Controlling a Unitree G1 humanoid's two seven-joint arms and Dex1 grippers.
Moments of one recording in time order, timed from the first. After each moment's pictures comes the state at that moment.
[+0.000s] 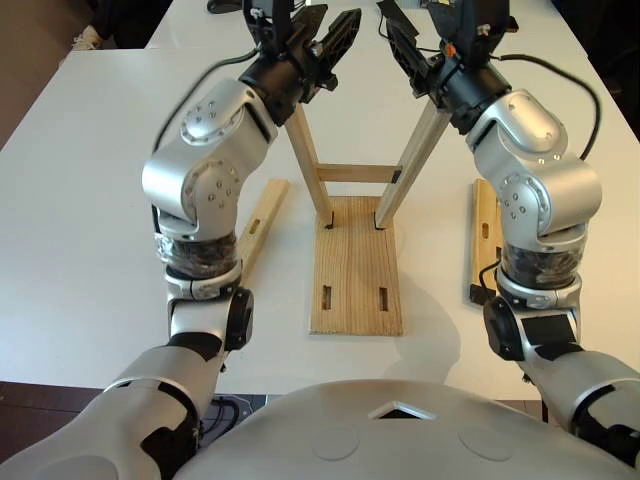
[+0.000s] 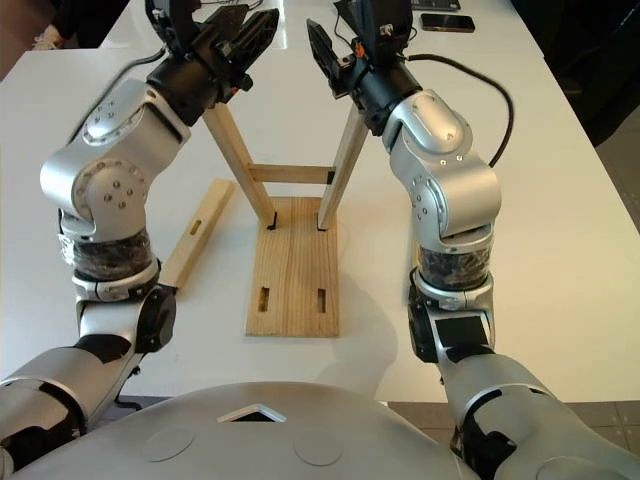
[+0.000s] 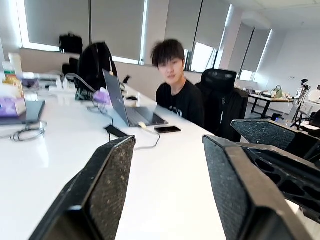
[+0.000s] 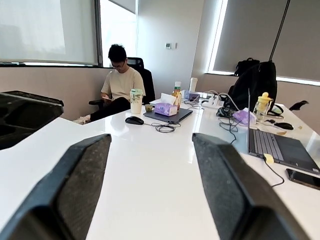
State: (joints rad) left arm -0.60 0.14 0.05 -0.34 -0.55 0.79 -0.15; right arm -0.56 -0.19 0.04 -0.35 0.27 0.70 0.19
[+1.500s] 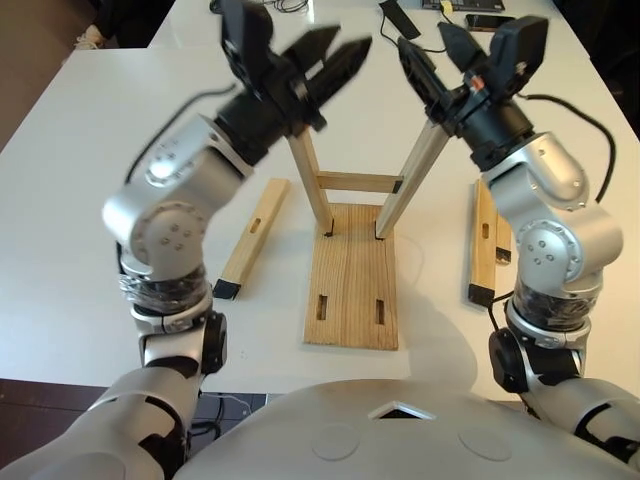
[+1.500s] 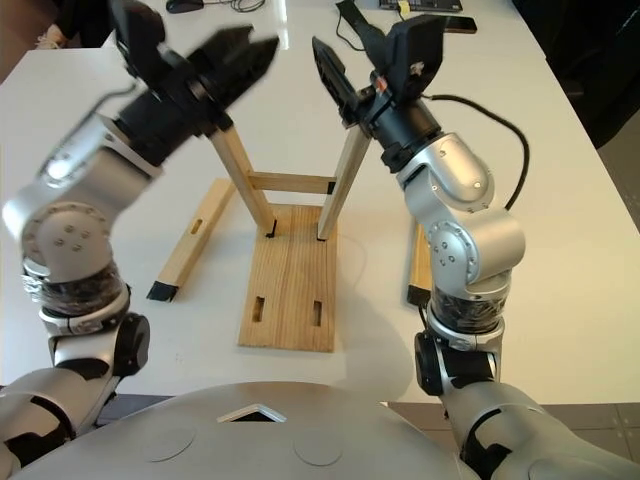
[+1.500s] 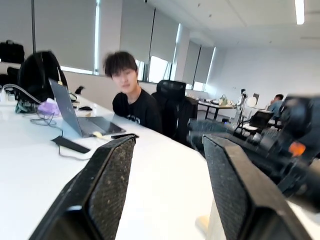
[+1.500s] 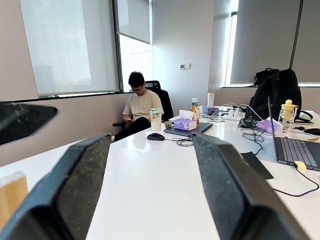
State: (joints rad) left arm -0.58 0.30 0.18 -0.51 -0.95 0.83 -0.22; right arm -0.45 -0.21 -0.09 -0.57 0.50 0.73 0.19
